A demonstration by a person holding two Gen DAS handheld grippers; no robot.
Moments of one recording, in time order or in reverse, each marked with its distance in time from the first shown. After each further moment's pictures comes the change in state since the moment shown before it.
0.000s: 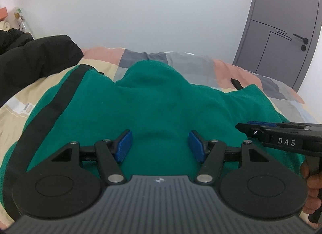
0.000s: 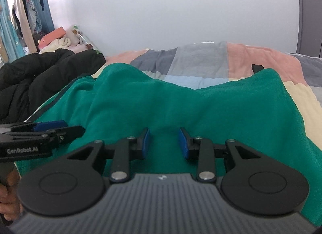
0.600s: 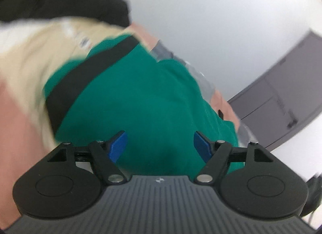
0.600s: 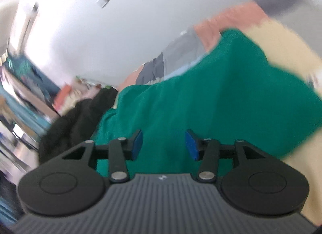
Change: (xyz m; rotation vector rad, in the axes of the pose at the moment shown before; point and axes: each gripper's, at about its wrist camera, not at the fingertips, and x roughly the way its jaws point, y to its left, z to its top) left arm -0.104 0.058 -0.049 -0.625 0.030 -0.126; right arm -0.097 -0.053 -0.030 0.569 0.001 0.192
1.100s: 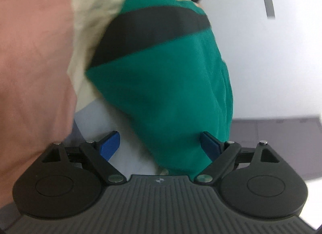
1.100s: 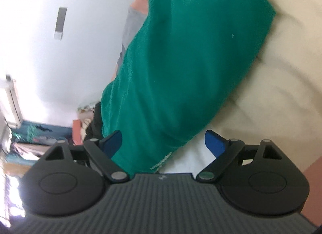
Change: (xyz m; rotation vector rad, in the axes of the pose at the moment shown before) left arm 0.037 0.092 -0.019 -0.590 0.107 -0.106; right arm 0.005 -0.065 -0.042 0.518 0.086 0.039
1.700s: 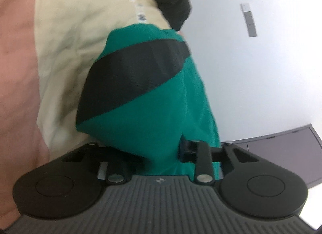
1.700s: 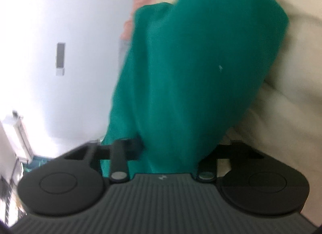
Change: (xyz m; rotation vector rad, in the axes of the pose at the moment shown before) left arm 0.010 -0.021 0.006 0.108 -0.191 -0.081; right arm 0.034 -0.016 0.026 0.074 -0.160 0.073
